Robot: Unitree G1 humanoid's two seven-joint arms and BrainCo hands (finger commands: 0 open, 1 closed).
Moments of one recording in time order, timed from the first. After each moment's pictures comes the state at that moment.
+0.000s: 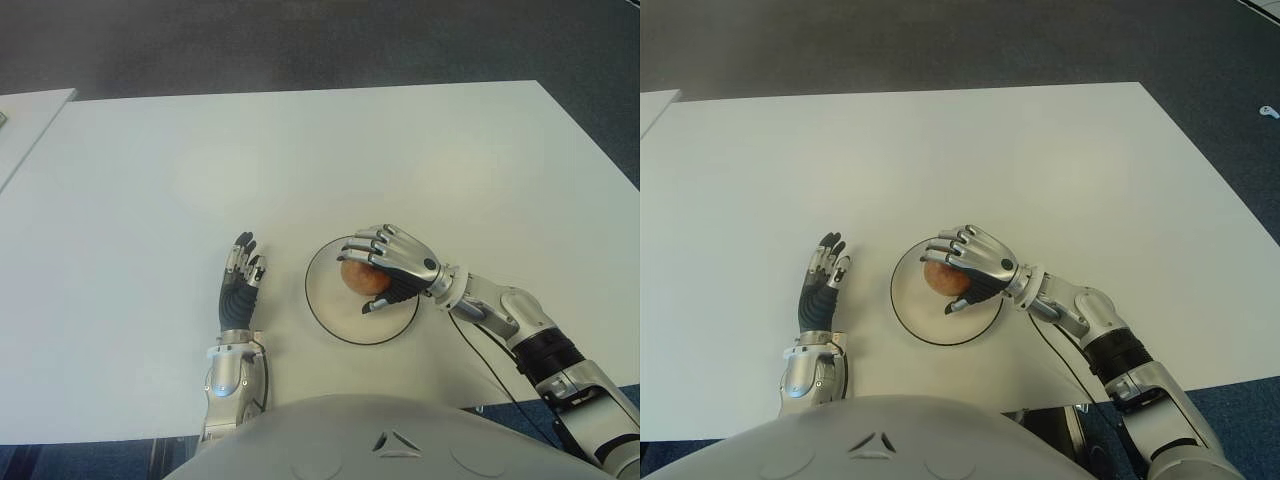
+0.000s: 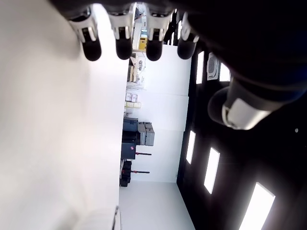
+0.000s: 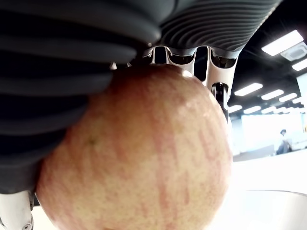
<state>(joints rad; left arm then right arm) 0.45 -0.08 -0.05 0.14 -0.06 -0.48 0.01 -0.16 -0.59 0.44 0.18 -1.00 -0.83 -0.37</state>
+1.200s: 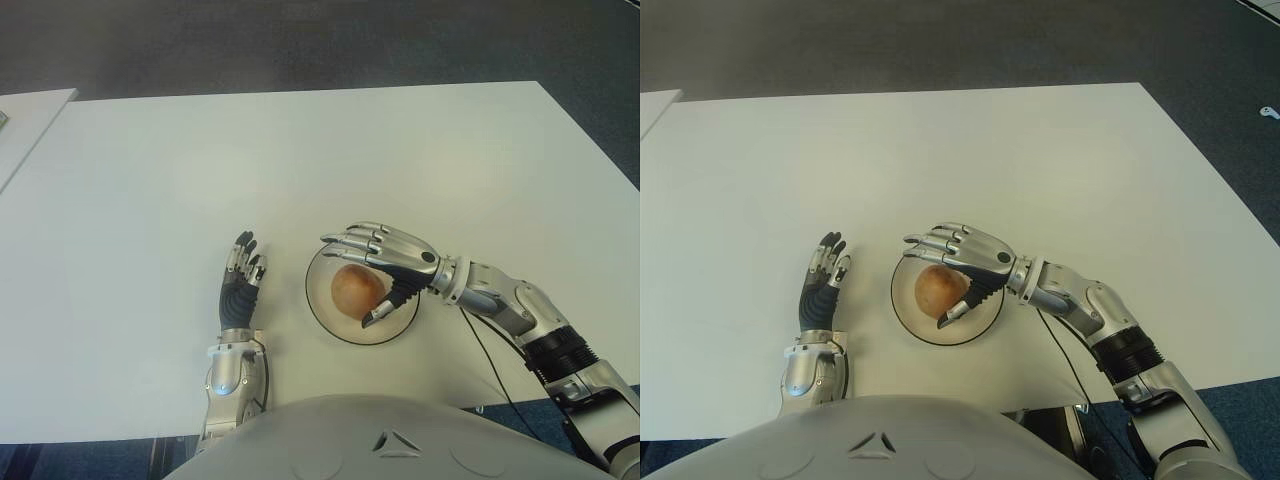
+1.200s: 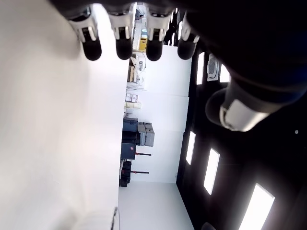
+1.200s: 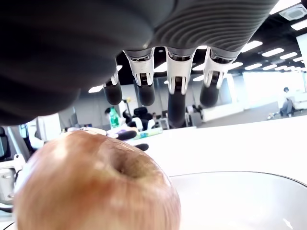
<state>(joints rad) 0.45 -0.08 -0.05 0.14 -0.07 -0.47 0.01 -0.16 -0.63 0.41 0.06 -0.78 -0.81 0.00</state>
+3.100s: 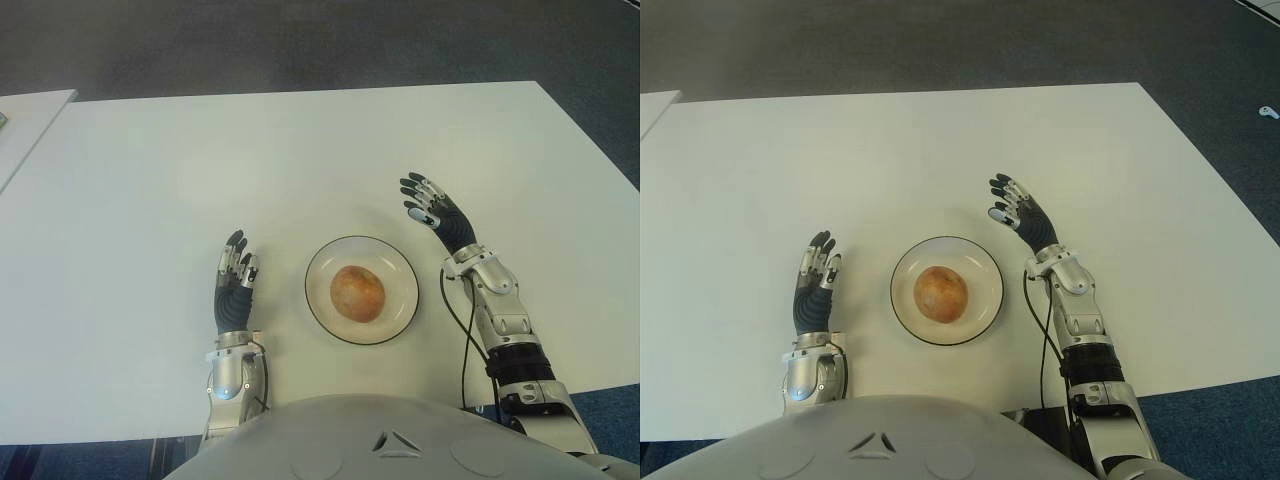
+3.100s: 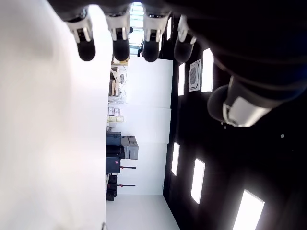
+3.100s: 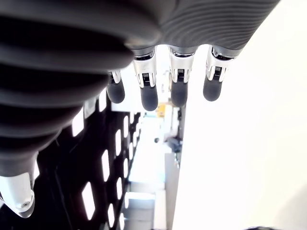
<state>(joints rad) 0.44 -0.08 -0.04 0.21 -0.04 -0.63 0.09 -0.08 -0.27 0.01 0.28 0.22 -0.20 0.34</state>
